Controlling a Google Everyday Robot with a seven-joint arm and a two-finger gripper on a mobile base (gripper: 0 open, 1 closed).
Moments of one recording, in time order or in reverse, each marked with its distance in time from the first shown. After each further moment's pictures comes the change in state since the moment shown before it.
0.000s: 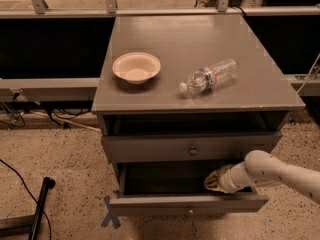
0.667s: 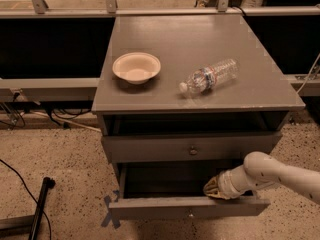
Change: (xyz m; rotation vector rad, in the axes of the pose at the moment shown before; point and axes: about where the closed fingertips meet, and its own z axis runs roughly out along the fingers) arm -0.006 0.033 0.002 -0.104 -0.014 -0.028
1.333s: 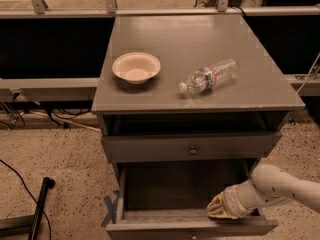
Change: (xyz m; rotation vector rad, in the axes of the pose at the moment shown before) arm -0.025 0.069 -0.021 -0.097 -0.046 -0.008
